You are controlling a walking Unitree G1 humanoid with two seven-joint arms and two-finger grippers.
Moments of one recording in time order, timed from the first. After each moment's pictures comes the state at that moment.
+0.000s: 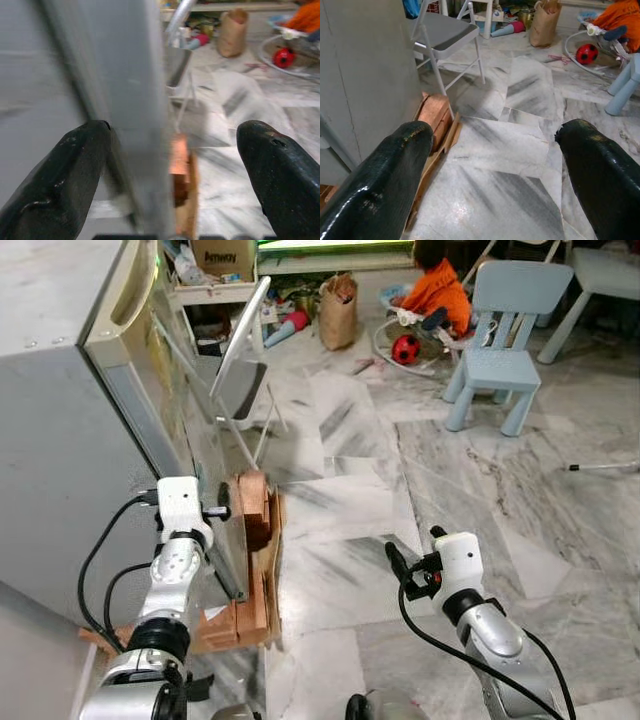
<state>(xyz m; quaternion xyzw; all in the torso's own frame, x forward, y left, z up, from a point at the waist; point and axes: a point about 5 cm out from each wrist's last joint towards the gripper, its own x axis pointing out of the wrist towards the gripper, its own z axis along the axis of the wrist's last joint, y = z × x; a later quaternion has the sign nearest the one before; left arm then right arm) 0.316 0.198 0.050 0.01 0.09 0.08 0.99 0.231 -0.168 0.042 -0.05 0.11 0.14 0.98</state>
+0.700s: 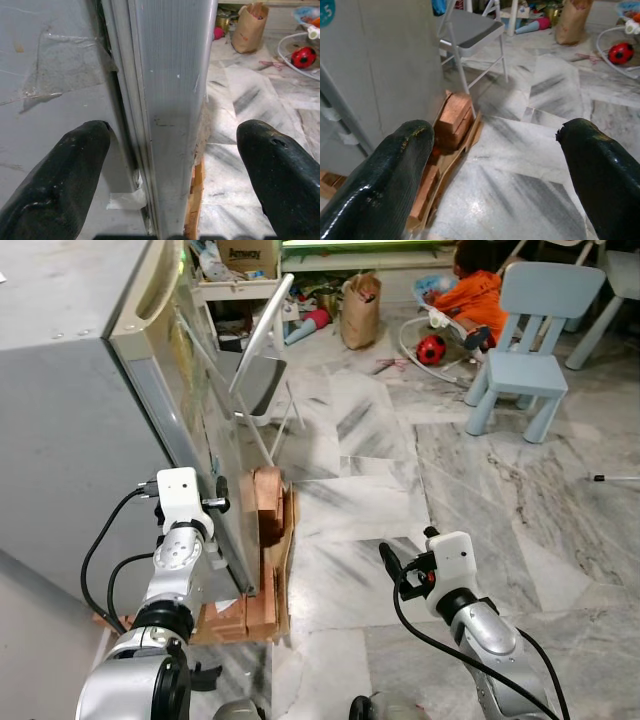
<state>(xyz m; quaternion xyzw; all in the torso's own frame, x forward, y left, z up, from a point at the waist) 0.330 0.180 0.053 -0.01 0.10 0.06 0.99 0.232 -0.159 0.041 -0.04 0.12 0.16 0.98</state>
